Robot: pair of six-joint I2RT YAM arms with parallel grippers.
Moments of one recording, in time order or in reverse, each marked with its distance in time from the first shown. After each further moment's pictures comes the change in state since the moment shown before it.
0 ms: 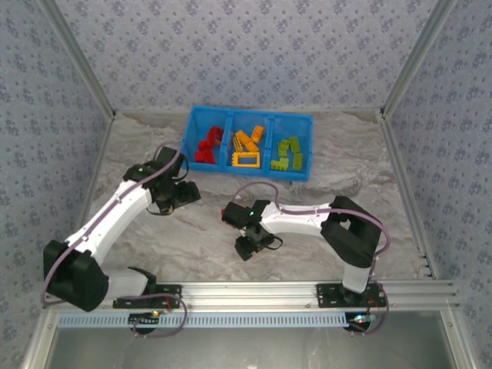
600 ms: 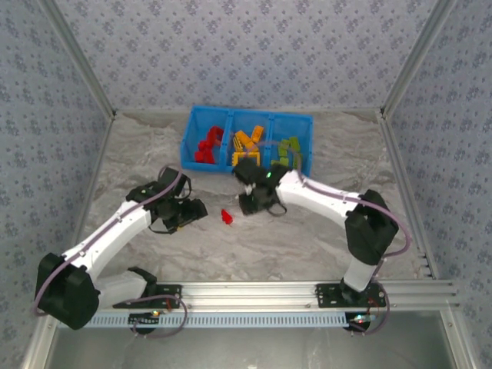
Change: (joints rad) left arm -0.054 -0.105 -0.233 0.160 0.148 -0.129; right arm -0.261 -0.074 0.303 -0.074 0.077 -0.025
